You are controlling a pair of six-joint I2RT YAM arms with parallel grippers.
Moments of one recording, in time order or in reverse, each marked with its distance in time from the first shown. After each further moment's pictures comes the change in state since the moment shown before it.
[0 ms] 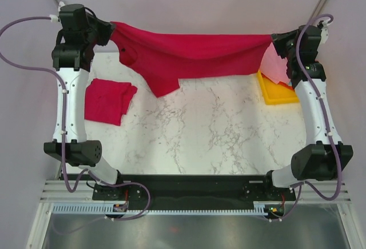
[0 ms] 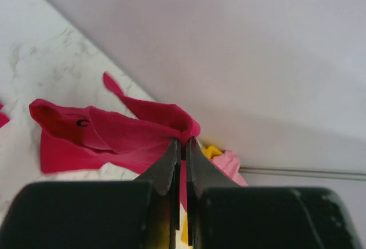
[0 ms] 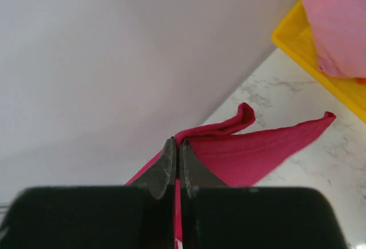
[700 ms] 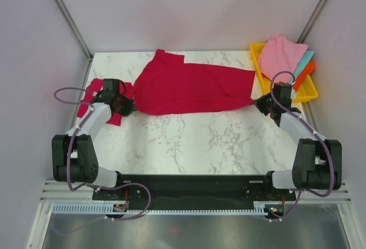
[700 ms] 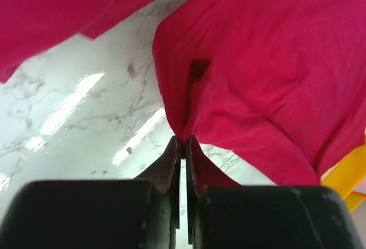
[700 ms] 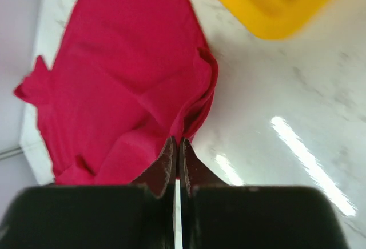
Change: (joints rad) left arm 0.010 -0.144 -1.110 0.343 0.086 -0.005; right arm -0.038 -0.030 -0.736 0.257 -0.169 -0.035
